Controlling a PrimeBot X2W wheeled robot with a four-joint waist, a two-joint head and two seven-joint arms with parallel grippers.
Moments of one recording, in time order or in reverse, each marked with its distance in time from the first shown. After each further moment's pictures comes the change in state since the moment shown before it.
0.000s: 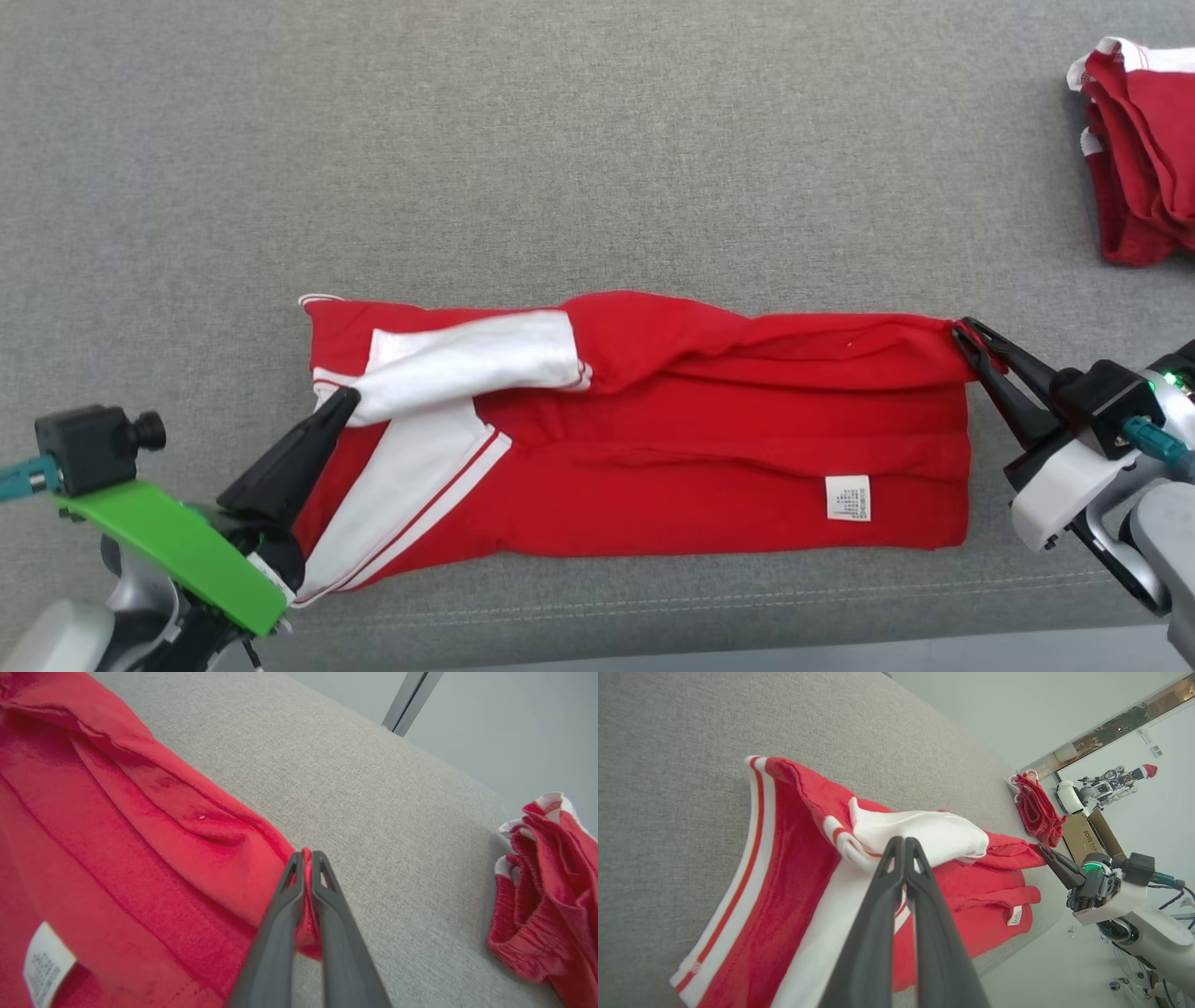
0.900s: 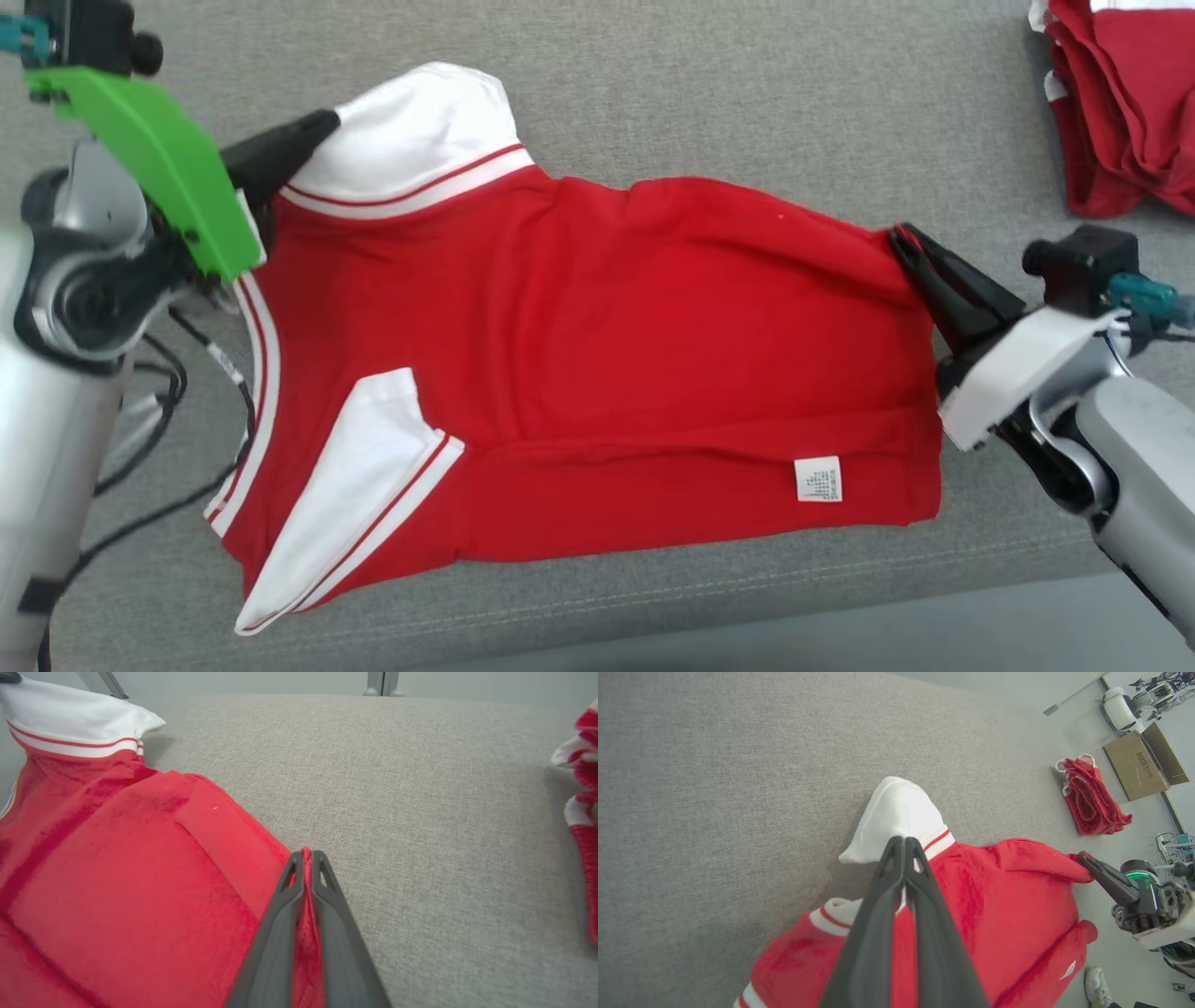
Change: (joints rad) left arm -0.738 -0.135 -0.084 0.502 0.080 0.000 0.479; right arm -0.250 0.087 0.137 0.046 0.431 -0.001 0.094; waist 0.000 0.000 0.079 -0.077
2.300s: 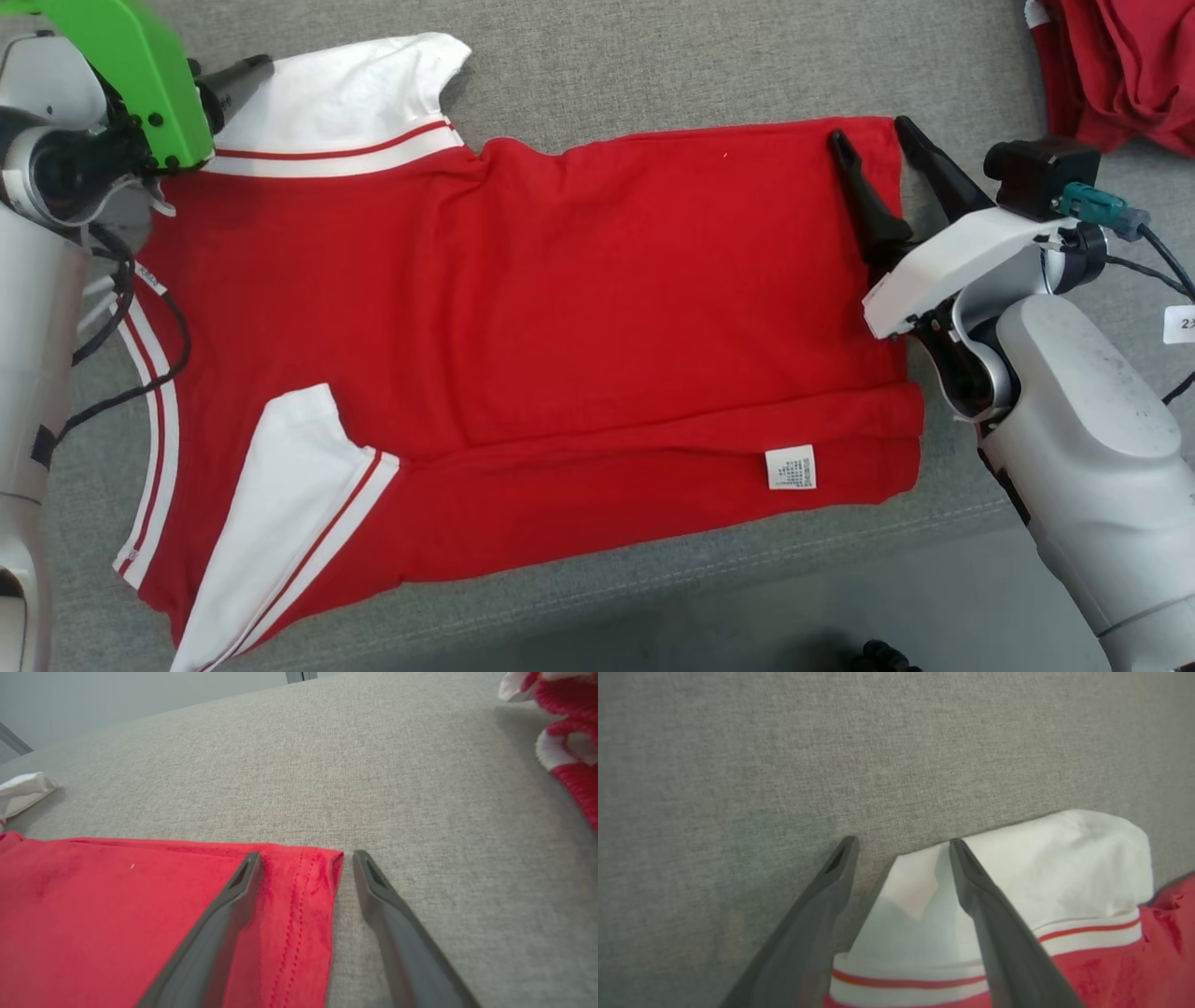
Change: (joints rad) left arm -0.242 -0.099 0.028 0.415 0.299 0.001 0.072; right arm -0.102 0.328 -0.296 0.217 -0.180 0.000 0.042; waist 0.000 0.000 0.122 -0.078
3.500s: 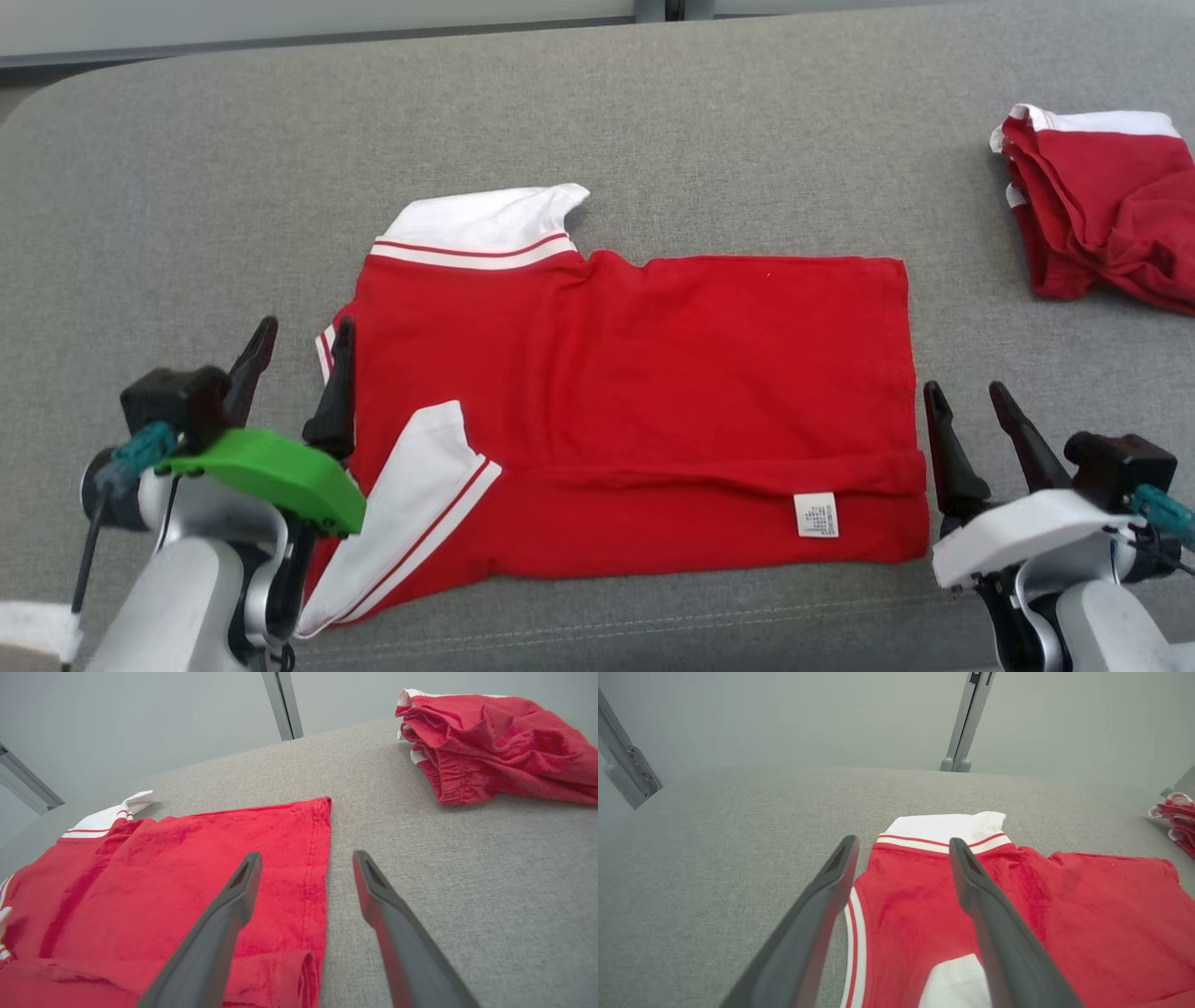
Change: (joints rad) left arm 0.905 -0.066 0.142 -0.686 0.325 0.240 -0.704; right arm 0.643 0.128 -0.351 -0.358 -0.217 0.000 -0.003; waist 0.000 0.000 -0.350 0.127
